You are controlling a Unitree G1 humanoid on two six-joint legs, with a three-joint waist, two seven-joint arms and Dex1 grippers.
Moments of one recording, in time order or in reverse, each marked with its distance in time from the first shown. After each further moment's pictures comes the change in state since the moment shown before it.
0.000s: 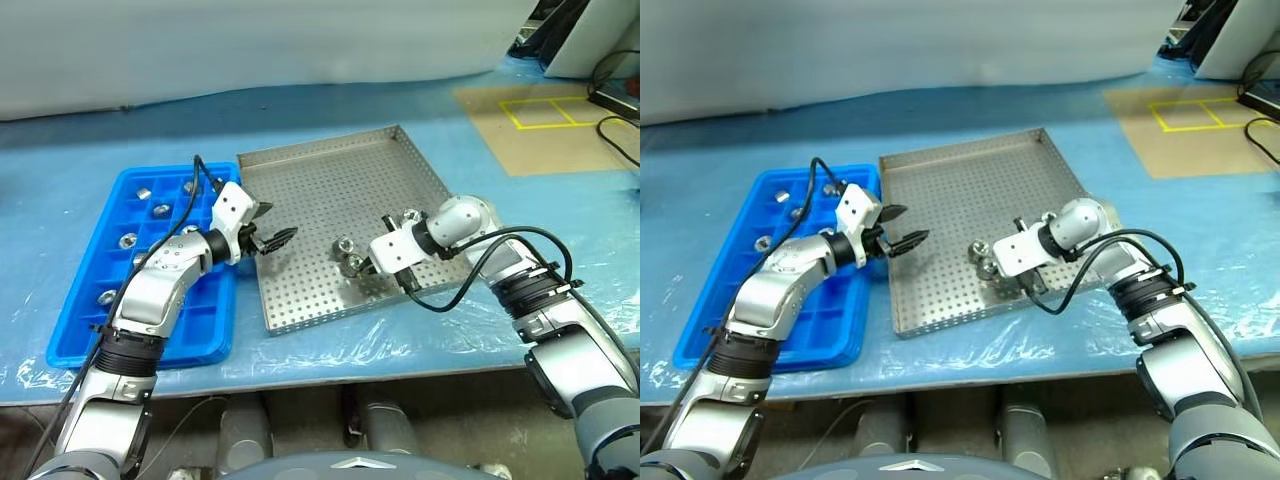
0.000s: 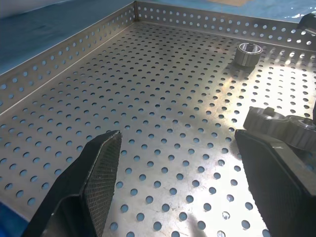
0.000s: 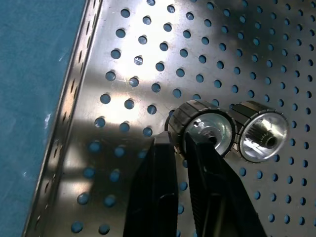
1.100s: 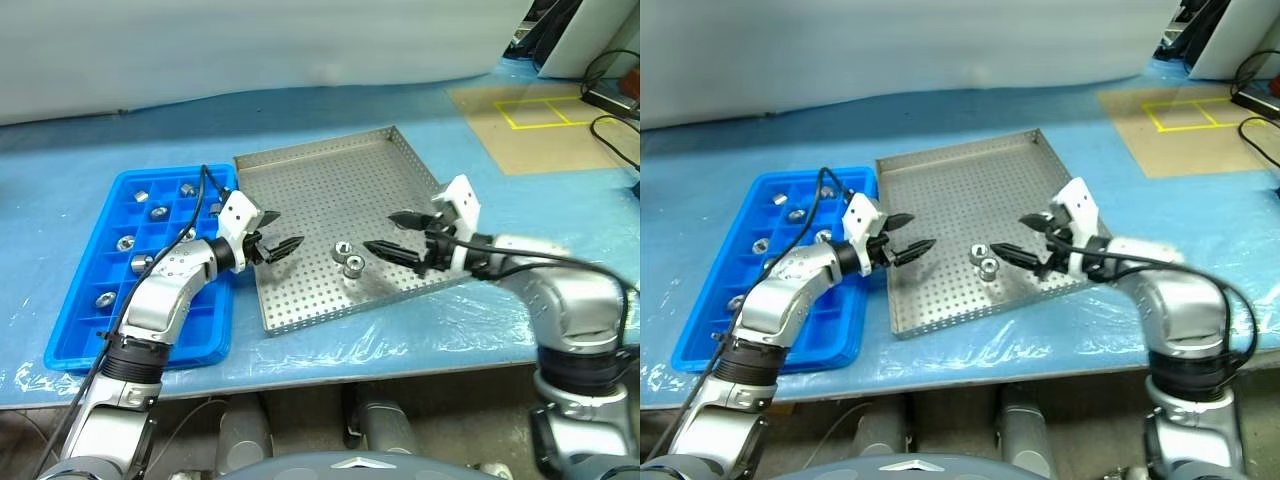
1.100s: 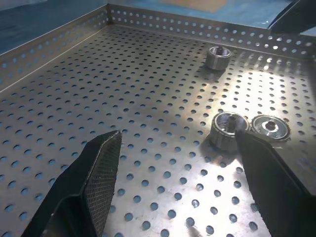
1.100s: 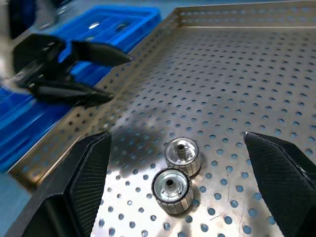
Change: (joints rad) left arm 0.019 -0.031 -0.028 -0.002 -0.008 -0.008 -0.063; right arm 0.436 0.264 -0.554 -0.812 0.588 1.352 -0.735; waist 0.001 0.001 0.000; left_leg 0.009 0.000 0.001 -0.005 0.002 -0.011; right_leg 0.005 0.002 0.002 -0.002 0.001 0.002
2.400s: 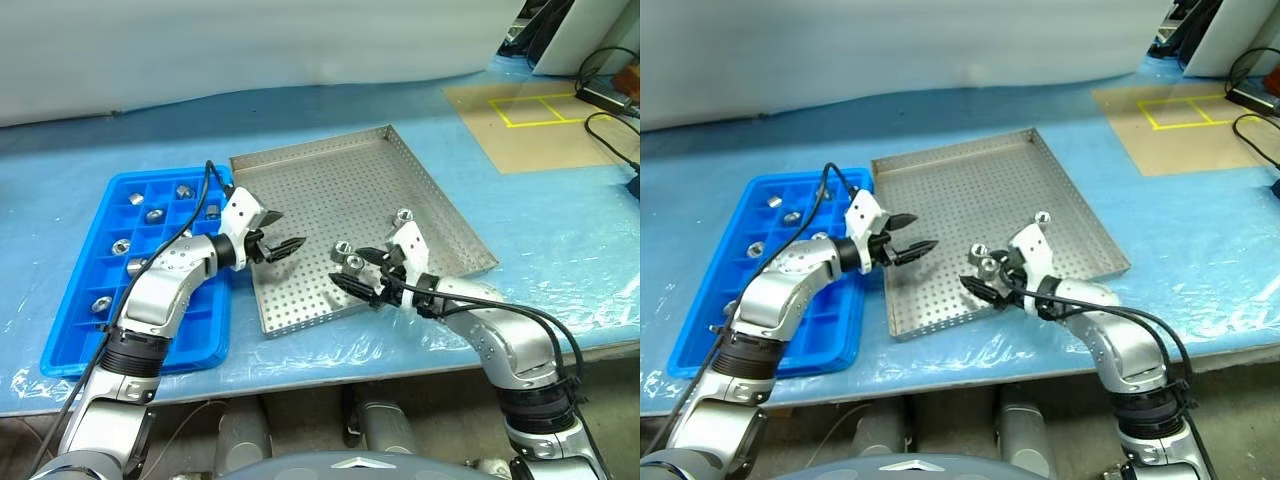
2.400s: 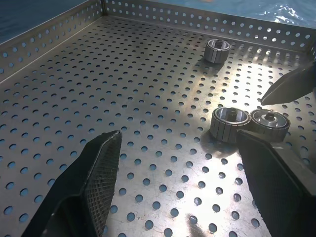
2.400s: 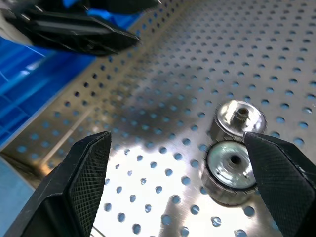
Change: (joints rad) left arm -0.020 0.024 0.010 -0.010 0.001 0.062 -0.003; right arm 0.118 -0.025 0.255 0.142 -0.013 -0.296 -0.107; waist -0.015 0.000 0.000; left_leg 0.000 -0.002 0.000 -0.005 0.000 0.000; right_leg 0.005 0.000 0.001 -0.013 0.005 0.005
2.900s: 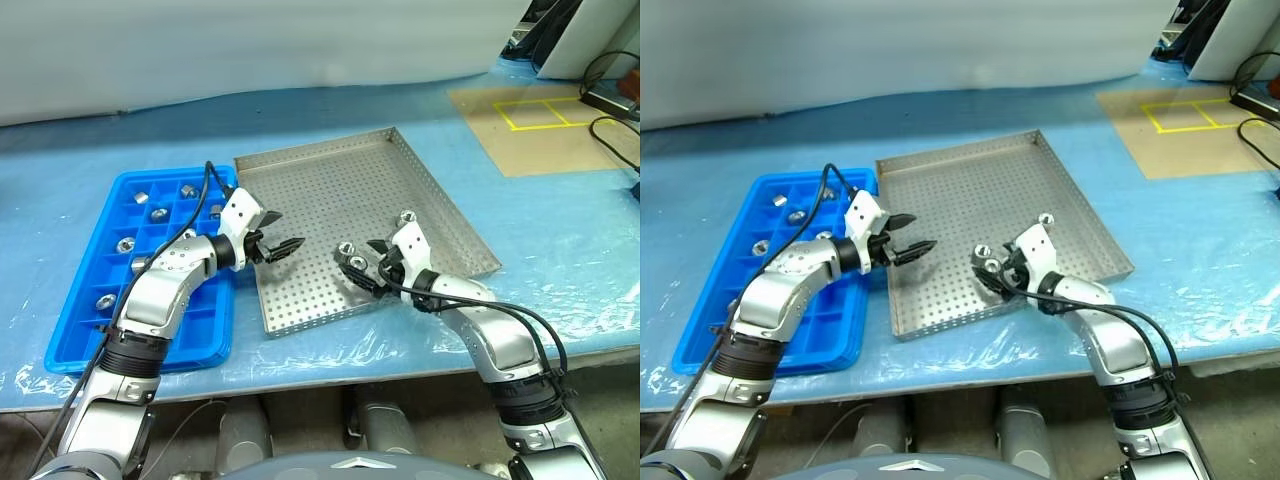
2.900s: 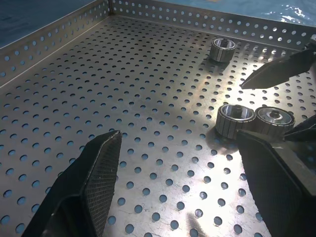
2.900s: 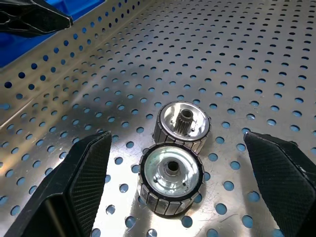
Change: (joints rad) left arm 0.004 0.002 0.000 0.001 0.005 -0.004 0.006; right arm -0.001 0.009 0.026 0.106 -0.096 -0.189 -0.028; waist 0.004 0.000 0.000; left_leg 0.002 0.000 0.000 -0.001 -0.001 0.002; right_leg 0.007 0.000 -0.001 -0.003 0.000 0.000
